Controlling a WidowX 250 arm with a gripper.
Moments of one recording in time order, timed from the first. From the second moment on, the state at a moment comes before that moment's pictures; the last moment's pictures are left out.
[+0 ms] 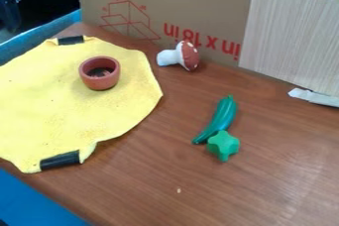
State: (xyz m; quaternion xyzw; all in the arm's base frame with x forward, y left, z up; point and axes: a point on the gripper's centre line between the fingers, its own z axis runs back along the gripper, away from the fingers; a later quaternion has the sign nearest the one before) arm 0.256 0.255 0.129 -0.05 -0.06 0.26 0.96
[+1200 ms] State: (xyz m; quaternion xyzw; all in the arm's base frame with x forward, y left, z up) arm 0.298 0.196 0.073 -0.09 -0.13 0.28 0.95
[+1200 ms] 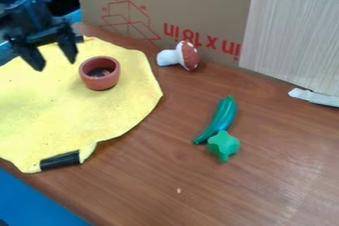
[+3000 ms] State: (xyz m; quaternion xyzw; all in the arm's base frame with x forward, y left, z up) arm 0.341 0.177 0.034 -0.04 -0.08 0.32 0.94
